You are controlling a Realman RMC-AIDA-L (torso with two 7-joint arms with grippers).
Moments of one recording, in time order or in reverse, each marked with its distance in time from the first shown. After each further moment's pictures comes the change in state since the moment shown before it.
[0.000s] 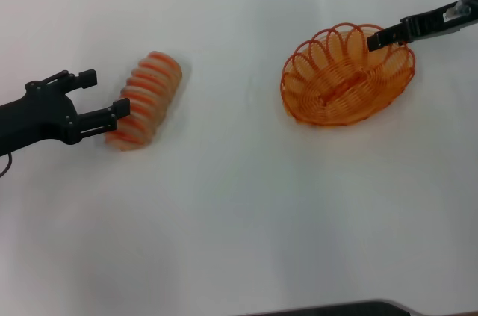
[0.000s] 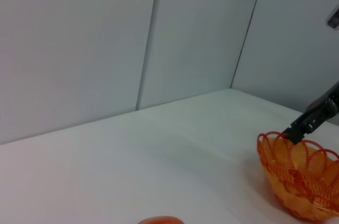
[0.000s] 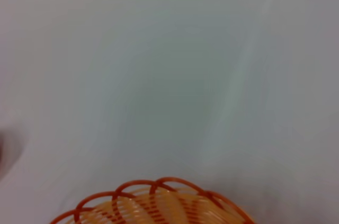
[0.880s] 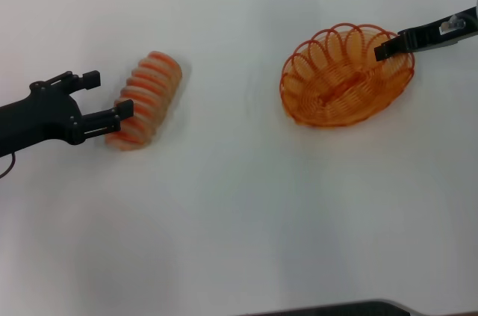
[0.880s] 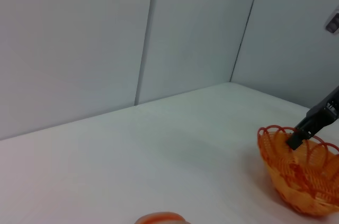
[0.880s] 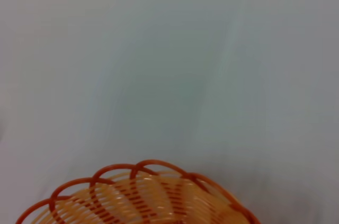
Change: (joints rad) left arm -0.010 -0.005 0.000 0.000 0.020 -0.014 0.000; right arm -0.008 0.001 -0.021 0.058 -0.001 0.064 0.001
